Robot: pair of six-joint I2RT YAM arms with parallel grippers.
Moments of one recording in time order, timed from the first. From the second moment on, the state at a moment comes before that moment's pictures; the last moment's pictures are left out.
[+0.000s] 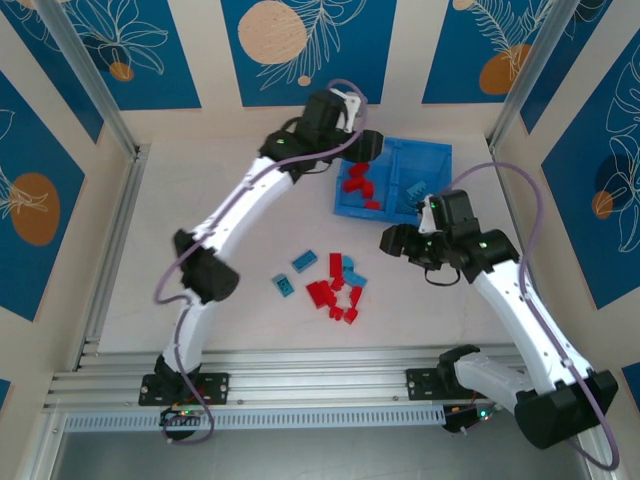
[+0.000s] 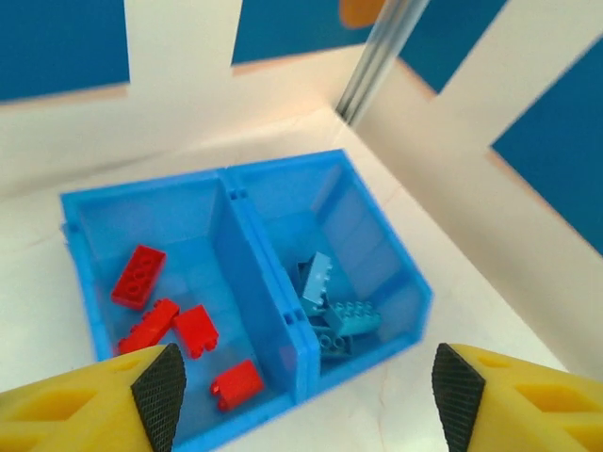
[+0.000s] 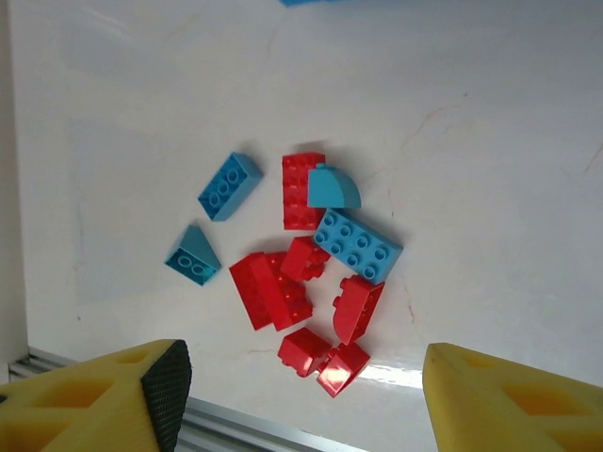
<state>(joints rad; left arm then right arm) -0.71 2.10 2.40 -0.74 0.11 -0.26 0.34 1.06 1.06 -0.95 -0.29 0.58</state>
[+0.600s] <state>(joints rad) -0.75 1.30 1.33 -0.67 0.24 0.29 0.54 1.75 1.21 -0.79 -0.18 0.41</state>
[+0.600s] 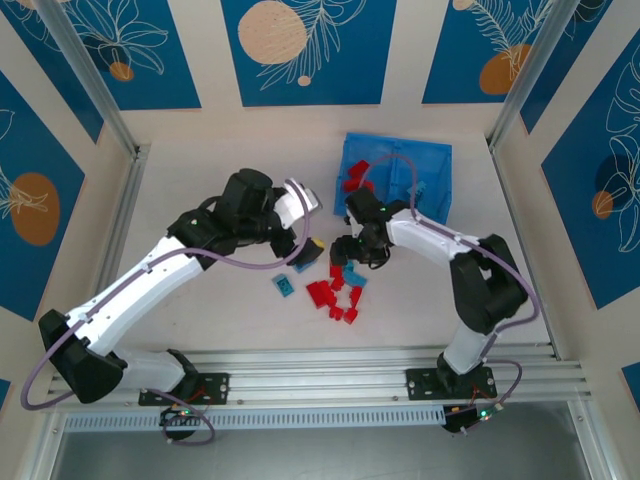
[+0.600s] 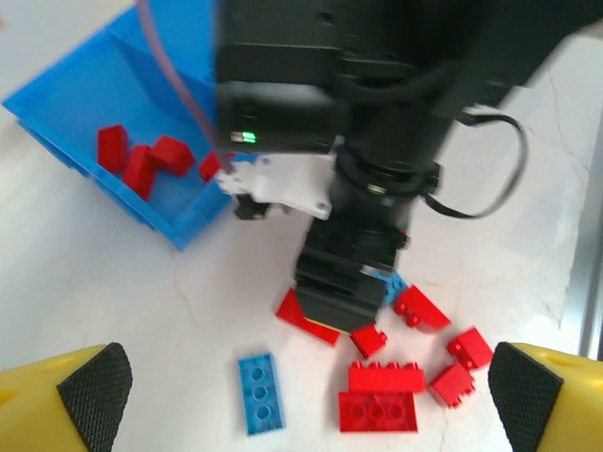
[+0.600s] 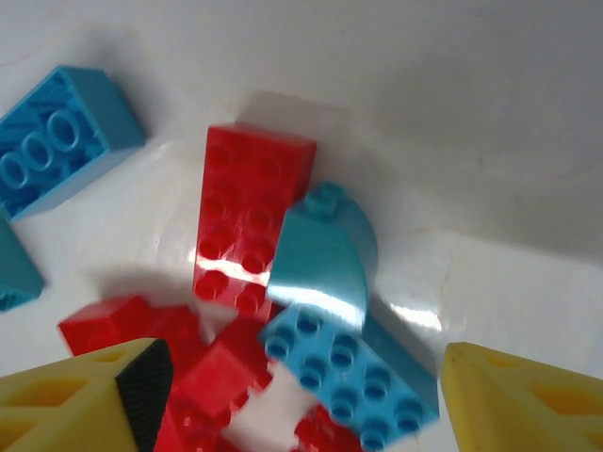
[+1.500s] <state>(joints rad) -0.76 1.33 1.29 -0.61 0.25 0.29 0.52 1.78 1.16 -0.75 -0.13 0.44</state>
